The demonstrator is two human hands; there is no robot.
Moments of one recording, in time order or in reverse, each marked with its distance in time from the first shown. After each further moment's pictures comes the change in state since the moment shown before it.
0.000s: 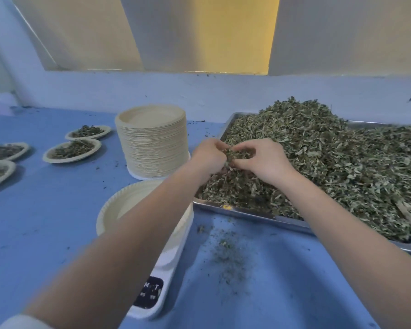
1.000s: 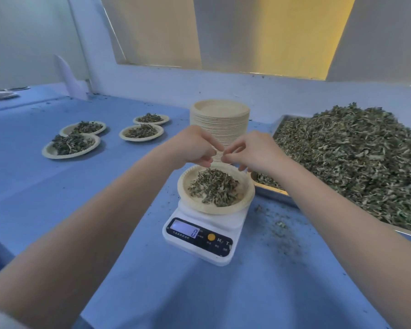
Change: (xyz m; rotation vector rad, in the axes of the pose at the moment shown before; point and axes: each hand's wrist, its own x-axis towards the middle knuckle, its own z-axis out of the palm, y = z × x) left_hand -0.093 -0.039 -0.153 0.145 0.003 -0.006; right_hand -0.025 -0.124 0.067 -0.011 -0.227 -0.140
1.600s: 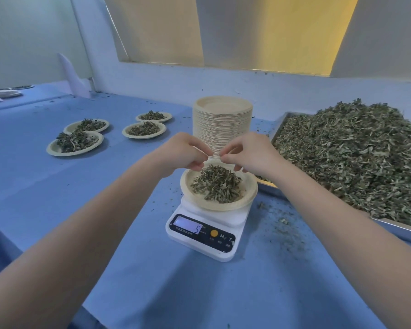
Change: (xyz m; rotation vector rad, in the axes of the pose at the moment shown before) left_hand -0.010 -0.027 -0.008 -0.061 0.009 -0.029; right_hand -0.004 -0.001 0.011 0.021 -0.028 -0.075
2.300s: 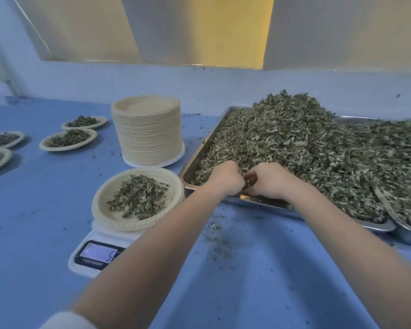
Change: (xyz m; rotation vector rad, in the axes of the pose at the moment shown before) left_hand 0.066 0.066 0.218 0.369 -0.154 0.105; right_hand -0.058 0.144 -0.074 -0.461 -0.177 0.361
